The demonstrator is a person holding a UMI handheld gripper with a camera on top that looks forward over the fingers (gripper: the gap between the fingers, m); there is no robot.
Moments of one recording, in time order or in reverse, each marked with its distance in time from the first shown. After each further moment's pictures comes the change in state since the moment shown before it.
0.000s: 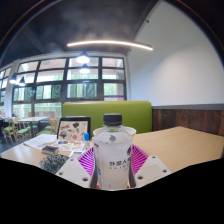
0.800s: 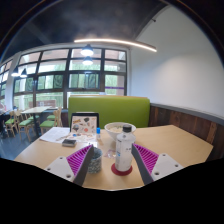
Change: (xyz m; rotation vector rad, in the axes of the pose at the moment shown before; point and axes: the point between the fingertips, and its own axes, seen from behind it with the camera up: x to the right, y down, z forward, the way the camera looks) arm -0.058 -0.049 -0.141 -0.126 0.026 -0.053
